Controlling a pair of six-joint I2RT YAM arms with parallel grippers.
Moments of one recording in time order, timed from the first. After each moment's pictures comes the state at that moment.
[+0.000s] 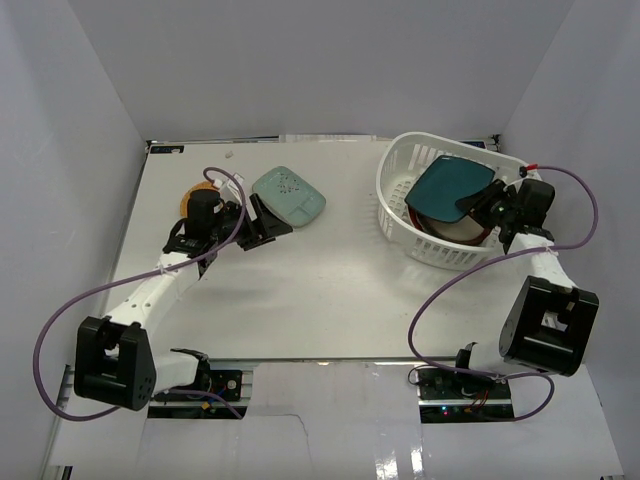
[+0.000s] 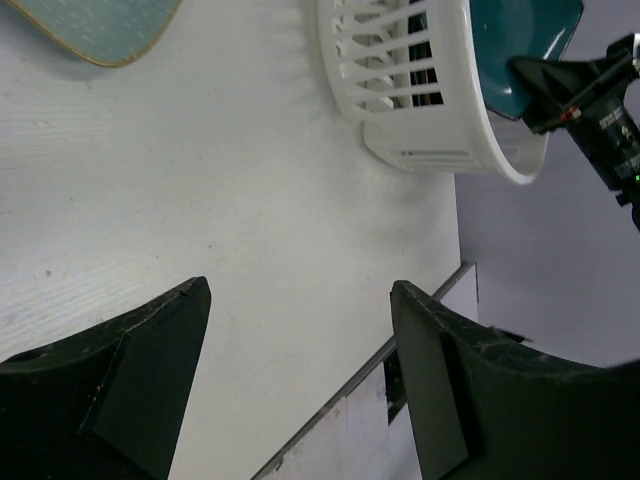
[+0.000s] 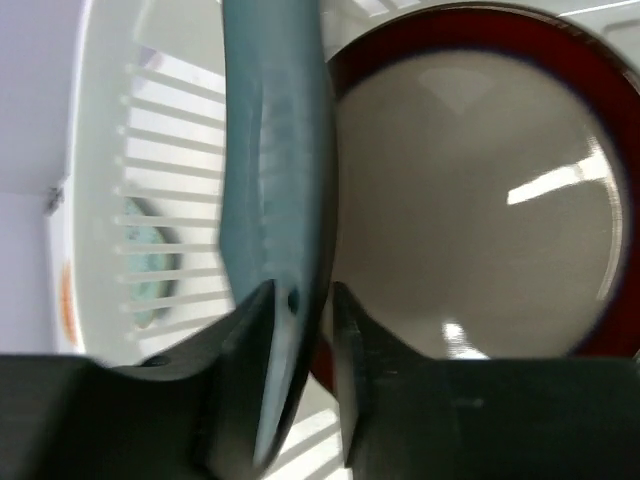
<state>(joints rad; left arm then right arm) -0.23 1.23 0.81 -0.09 0.61 -0.68 -0.29 1.40 0.86 0.03 -0.51 0.58</state>
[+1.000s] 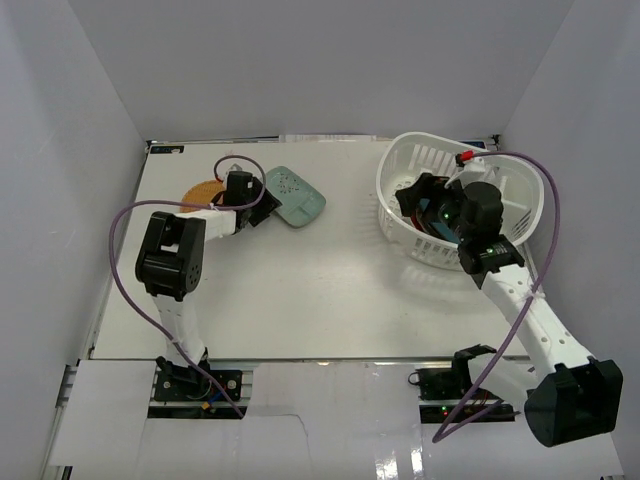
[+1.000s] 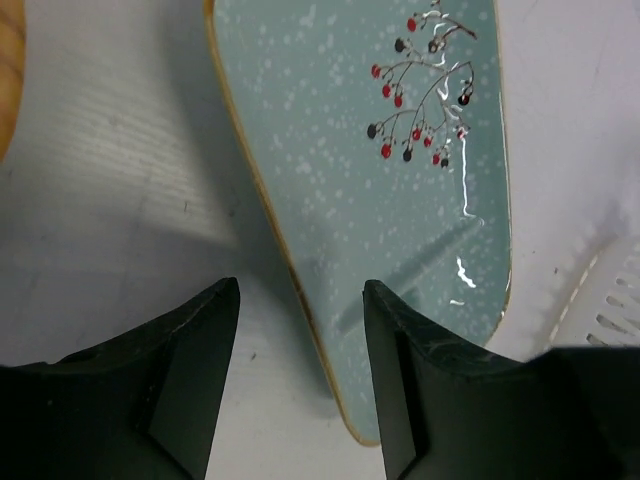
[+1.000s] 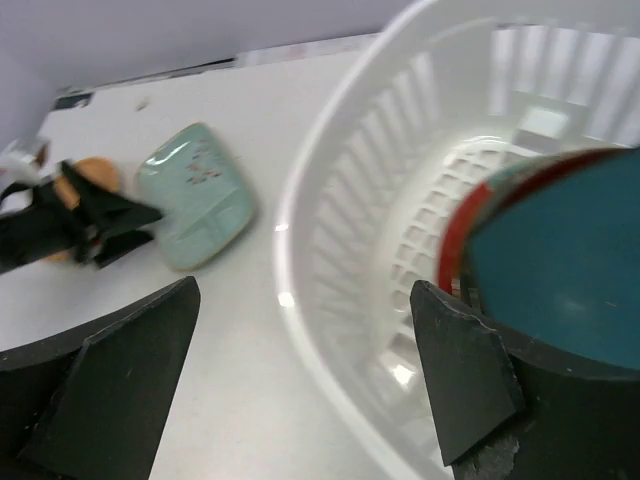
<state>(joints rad) -0.23 1.94 1.12 0.13 0.05 -0.86 0.21 1.05 0.84 -0.01 -0.10 0.35</state>
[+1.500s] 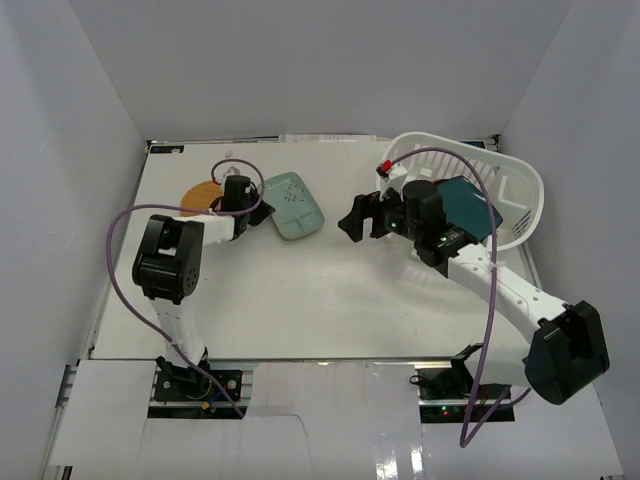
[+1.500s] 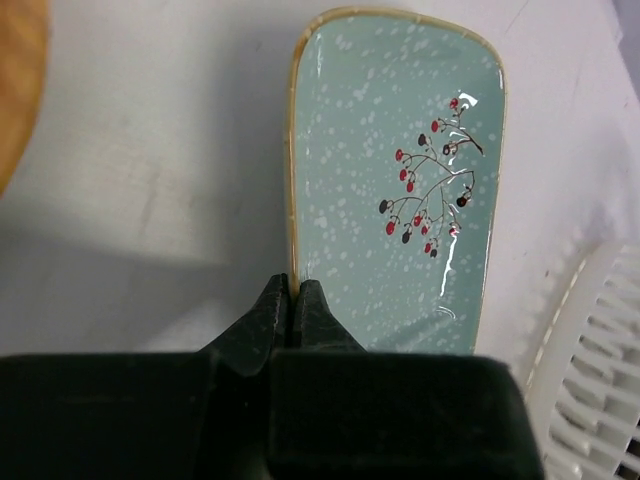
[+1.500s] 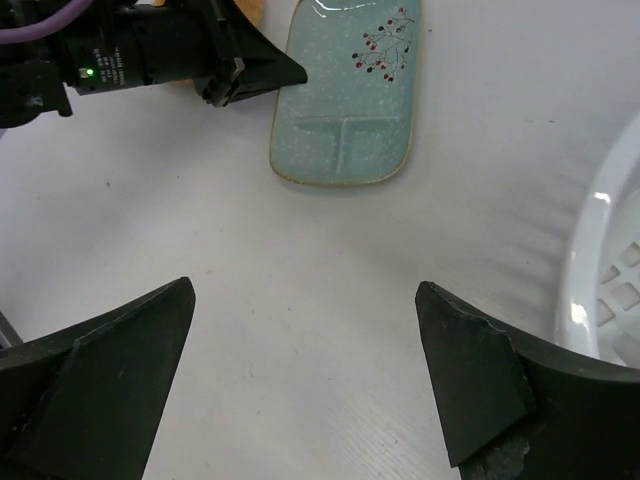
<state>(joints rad) -0.23 1.99 1.14 0.23 0.03 -0.87 0.56 1.22 0.90 -0.01 -0.23 0.26</state>
